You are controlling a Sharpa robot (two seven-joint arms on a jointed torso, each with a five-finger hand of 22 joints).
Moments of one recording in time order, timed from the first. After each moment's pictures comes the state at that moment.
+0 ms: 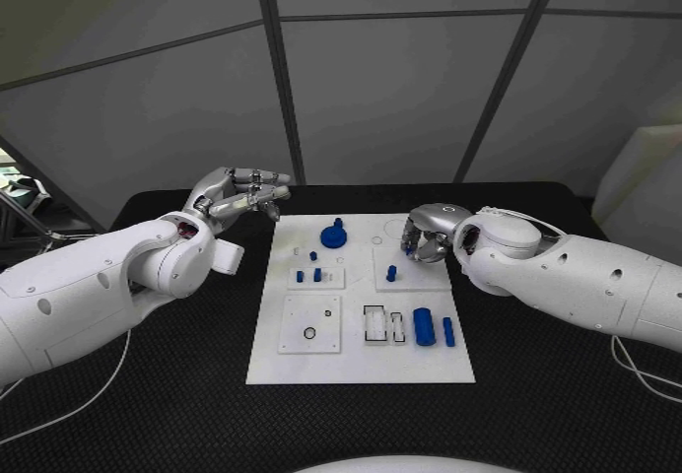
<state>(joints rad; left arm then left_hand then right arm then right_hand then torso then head) 1.13 -0.82 0.12 1.39 -0.26 -0.22 0.32 1.38 -0.15 0.46 -0.02 0.14 0.99 0.17 0.10 0.12 1.19 0.10 0.12 0.16 1.20 0.01 0.73 0.53 0.19 1.02 0.12 0.64 0.90 1.13 -0.73 0.05 1.35 -1.69 -0.14 -0.21 1.27 -0.08 0.44 -0.17 0.27 1.18 0.11 0.08 0.11 1.26 0.05 0.08 0.14 1.47 -0.03 1.34 1.17 0.06 1.46 0.08 1.42 1.31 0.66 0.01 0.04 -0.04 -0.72</state>
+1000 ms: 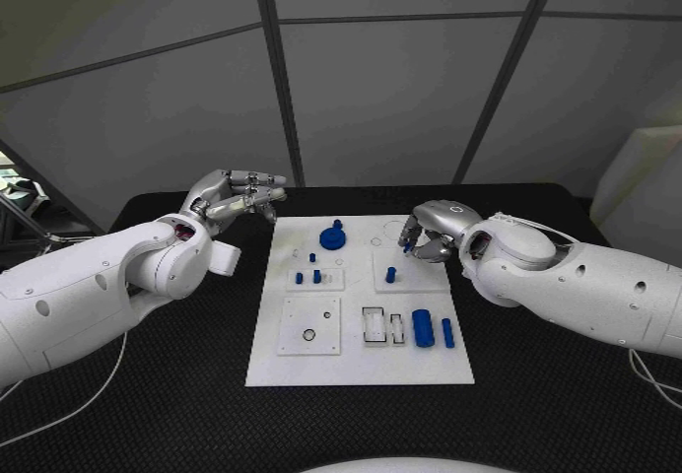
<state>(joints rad) 1.12 -0.82 0.12 1.37 -0.26 -0.21 0.32 1.39 -0.14 0.46 -0.03 0.14 0.99 0.17 0.09 0.12 1.18 0.10 0.12 0.16 1.20 0.01 0.72 0.53 0.19 1.02 0.12 0.63 0.90 1.12 -0.82 0.05 1.48 -1.69 -0.29 -0.22 1.27 -0.06 0.53 -0.21 0.17 1.21 0.11 0.08 0.13 1.31 0.04 0.07 0.13 1.46 -0.04 1.34 1.16 0.06 1.47 0.07 1.46 1.31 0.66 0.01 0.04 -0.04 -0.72</state>
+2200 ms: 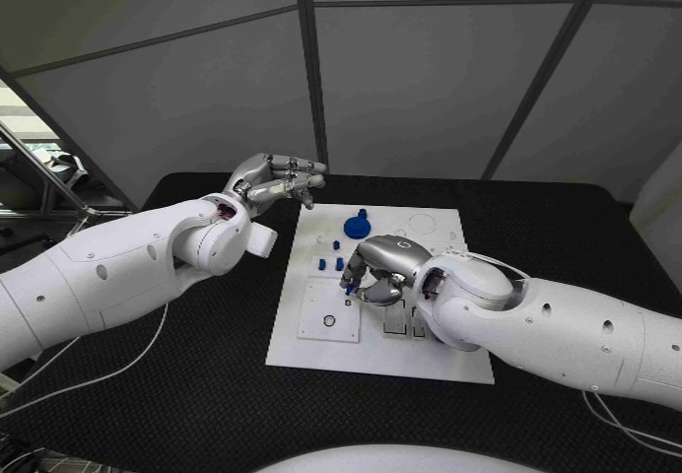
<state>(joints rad) 1.12 -0.79 0.12 1.36 -0.26 -0.20 0.31 1.39 -0.14 0.46 -0.03 0.14 0.99 0.17 0.09 0.12 1.17 0.11 0.12 0.16 1.20 0.01 0.71 0.52 0.19 1.02 0.12 0.63 0.90 1.05 -0.63 0.02 1.59 -1.63 -0.26 -0.18 1.25 -0.07 0.54 -0.20 0.16 1.21 0.10 0.07 0.13 1.31 0.04 0.07 0.13 1.46 -0.04 1.34 1.16 0.05 1.47 0.07 1.46 1.31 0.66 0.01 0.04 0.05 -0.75</state>
